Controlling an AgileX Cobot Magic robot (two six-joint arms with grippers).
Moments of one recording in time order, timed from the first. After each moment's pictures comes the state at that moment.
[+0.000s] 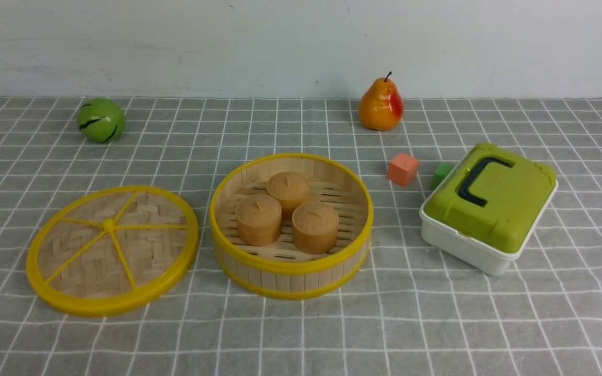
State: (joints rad) right arm 0.00 -0.01 0.02 0.07 0.40 0.10; left arm -0.06 0.06 -0.10 -0.19 0.32 0.04
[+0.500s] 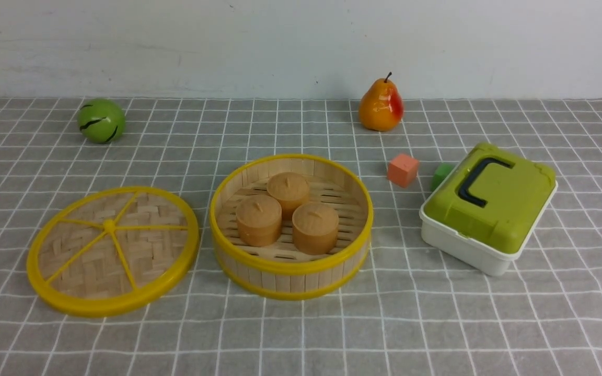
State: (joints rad) right arm 0.00 -0.01 0.02 0.07 0.40 0.10; left arm -0.07 -0.01 0.03 -0.05 0.40 -0.11
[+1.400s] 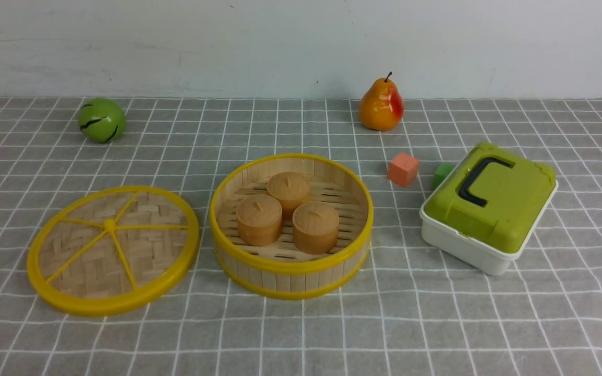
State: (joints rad) right arm 0.00 -0.01 0.02 0.07 0.40 0.10; left arm -0.07 -0.01 0.03 -0.05 0.40 -0.10
